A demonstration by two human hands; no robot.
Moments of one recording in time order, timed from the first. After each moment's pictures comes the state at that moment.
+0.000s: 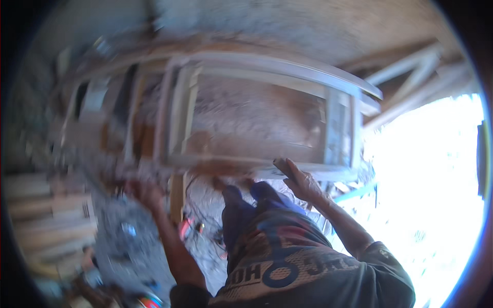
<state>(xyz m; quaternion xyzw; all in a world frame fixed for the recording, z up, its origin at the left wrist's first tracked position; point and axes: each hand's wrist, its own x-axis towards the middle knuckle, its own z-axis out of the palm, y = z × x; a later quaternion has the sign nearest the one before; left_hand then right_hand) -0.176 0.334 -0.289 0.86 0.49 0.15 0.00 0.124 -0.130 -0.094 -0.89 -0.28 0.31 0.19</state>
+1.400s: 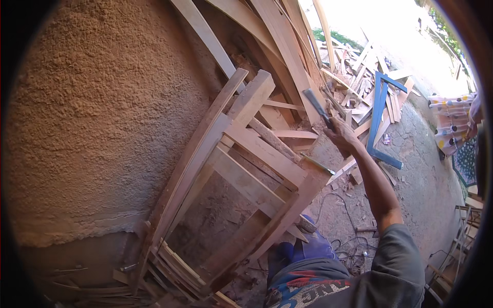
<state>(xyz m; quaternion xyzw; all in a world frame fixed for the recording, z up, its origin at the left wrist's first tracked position) 0.080 -0.026 -0.227 0.94 0.01 -0.22 0.28 0.303 -0.605 -0.164 -0.93 0.17 -0.02 0.31</state>
